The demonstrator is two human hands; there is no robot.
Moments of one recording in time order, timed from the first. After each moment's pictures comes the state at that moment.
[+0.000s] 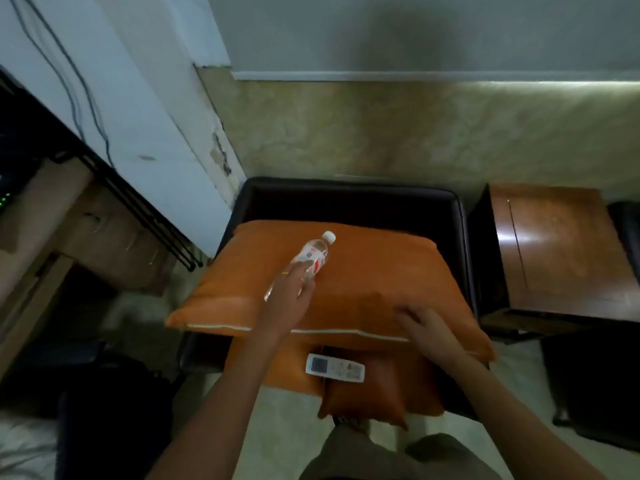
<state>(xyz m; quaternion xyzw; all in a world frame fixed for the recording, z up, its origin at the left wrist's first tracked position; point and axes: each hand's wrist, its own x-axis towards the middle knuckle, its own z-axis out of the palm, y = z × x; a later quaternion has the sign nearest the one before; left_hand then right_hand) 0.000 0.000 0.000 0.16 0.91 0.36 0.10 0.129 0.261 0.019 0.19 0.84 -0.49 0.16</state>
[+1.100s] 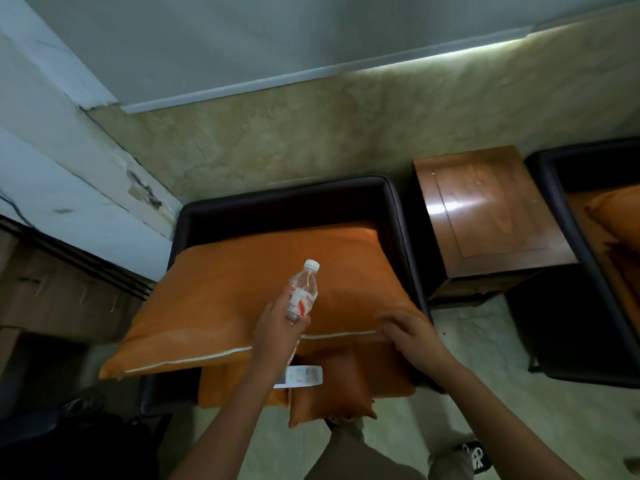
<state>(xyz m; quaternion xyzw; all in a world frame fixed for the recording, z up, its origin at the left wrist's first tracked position) 0.072 0.119 -0.006 0.11 0.91 0.35 0.17 0.209 0.355 0.015 0.26 0.78 -0.55 0.12</state>
